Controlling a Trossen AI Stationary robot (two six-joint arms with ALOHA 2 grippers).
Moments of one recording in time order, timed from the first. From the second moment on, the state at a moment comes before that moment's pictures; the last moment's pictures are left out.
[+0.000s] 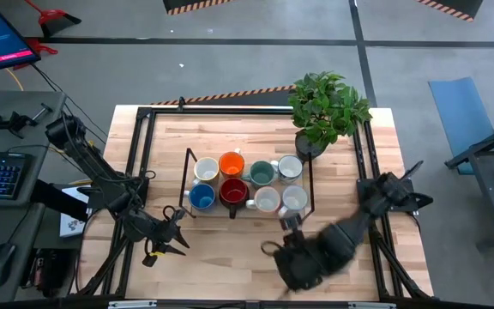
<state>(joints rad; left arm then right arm) -0.85 1.05 0.46 0.05 -0.27 -0.39 0.66 2.02 2.21 -1.51 0.25 0.27</state>
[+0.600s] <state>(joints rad) -0.85 1.05 0.46 0.05 -0.27 -0.39 0.82 2.02 2.08 -1.29 0.63 0.22</state>
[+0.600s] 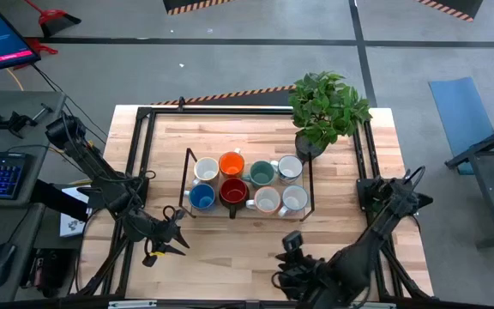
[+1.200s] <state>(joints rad) -0.85 1.05 0.46 0.05 -0.27 -0.39 0.60 1.80 1.27 -0.26 0.23 0.11</state>
